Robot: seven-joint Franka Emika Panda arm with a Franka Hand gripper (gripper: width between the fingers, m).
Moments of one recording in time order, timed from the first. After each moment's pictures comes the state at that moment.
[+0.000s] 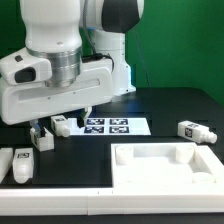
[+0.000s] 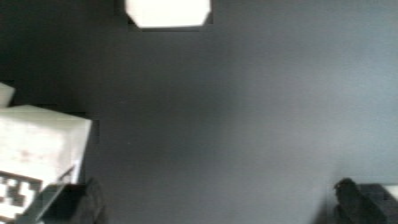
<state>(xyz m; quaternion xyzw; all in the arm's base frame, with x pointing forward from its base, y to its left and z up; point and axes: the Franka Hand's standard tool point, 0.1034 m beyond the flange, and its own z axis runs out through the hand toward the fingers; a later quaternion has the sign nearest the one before) 0.500 -0.110 0.056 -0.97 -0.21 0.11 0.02</state>
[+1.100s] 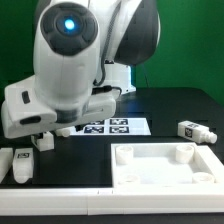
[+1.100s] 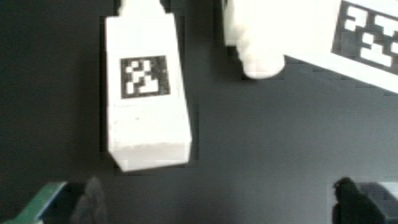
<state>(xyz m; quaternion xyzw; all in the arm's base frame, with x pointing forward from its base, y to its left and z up) 0.469 -0.125 0.035 -0.90 -0.17 0.40 -0.02</state>
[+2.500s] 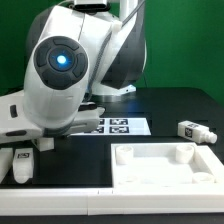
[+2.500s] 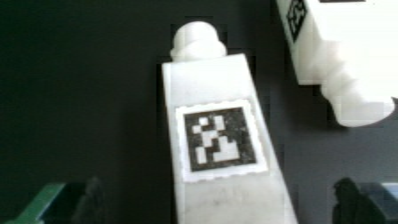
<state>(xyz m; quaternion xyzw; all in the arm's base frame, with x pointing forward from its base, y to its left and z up) 0.446 -0.157 0.014 -0.90 -0.14 0.41 -0.06</state>
